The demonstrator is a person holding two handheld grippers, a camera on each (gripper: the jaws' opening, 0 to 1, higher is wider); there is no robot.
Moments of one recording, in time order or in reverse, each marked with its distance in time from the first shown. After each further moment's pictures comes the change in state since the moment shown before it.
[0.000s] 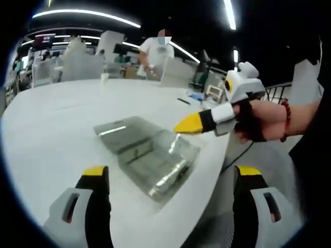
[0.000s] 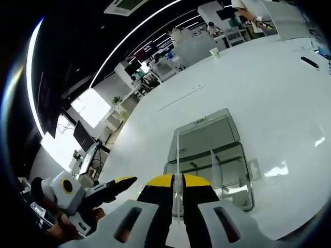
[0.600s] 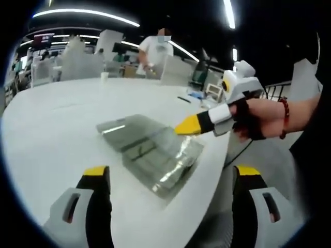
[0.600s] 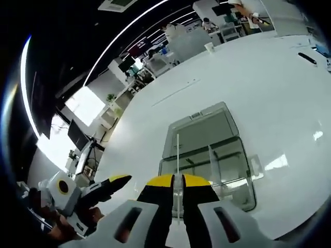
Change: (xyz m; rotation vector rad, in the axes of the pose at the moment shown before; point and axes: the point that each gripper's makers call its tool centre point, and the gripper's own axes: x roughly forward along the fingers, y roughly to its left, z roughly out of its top) left arm -0.004 0.012 -0.005 -0.006 0.008 -0.003; right arm 0.011 -0.008 -0.008 0.017 0.054 -0.052
